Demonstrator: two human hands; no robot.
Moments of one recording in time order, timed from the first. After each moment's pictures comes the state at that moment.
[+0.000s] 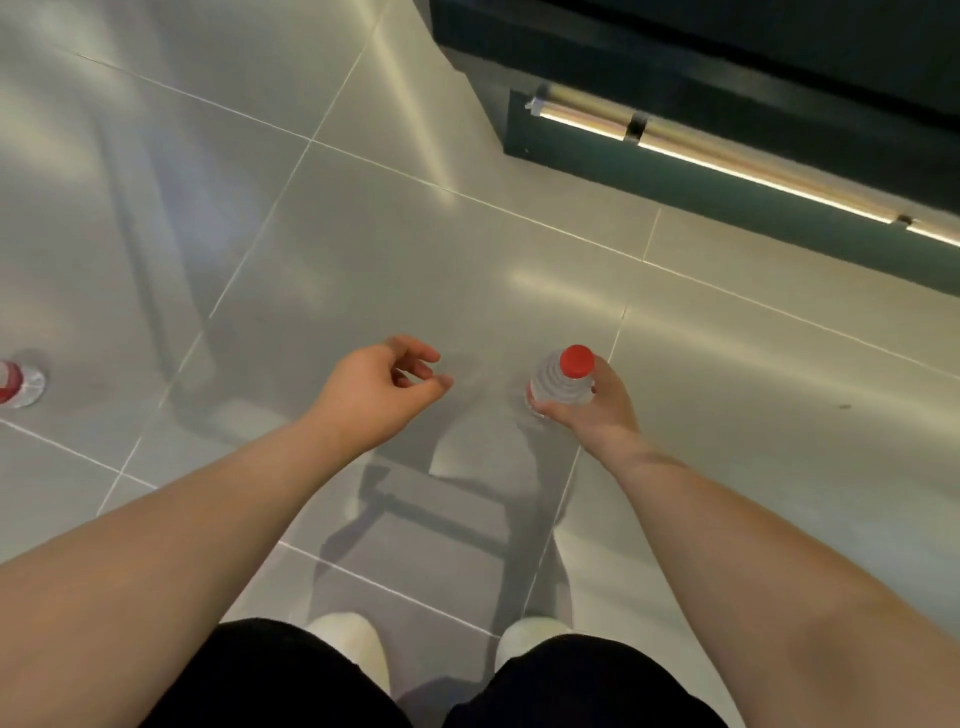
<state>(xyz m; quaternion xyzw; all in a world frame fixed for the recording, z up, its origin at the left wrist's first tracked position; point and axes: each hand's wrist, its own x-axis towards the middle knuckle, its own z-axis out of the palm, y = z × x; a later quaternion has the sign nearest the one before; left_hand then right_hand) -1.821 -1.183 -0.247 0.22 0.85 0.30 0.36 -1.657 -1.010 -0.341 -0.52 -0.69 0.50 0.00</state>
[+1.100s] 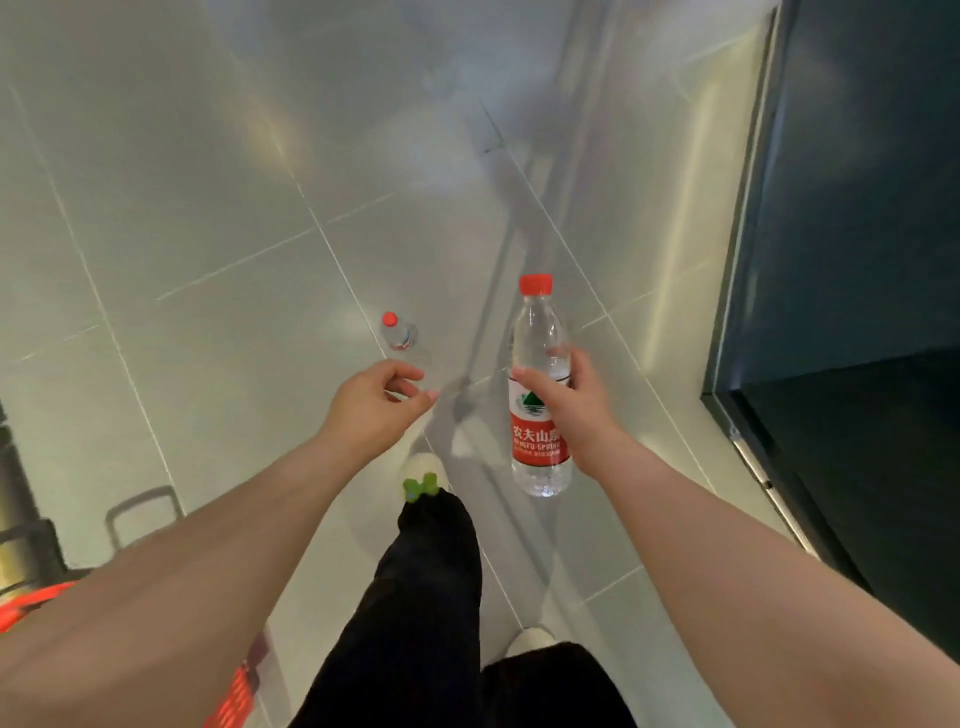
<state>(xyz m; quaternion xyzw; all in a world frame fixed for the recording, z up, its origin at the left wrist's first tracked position) -1.993 -1.489 0.157 -0.18 0.84 0.45 0.25 -1.989 -1.270 0.160 -0.29 -0.66 0.66 -0.22</state>
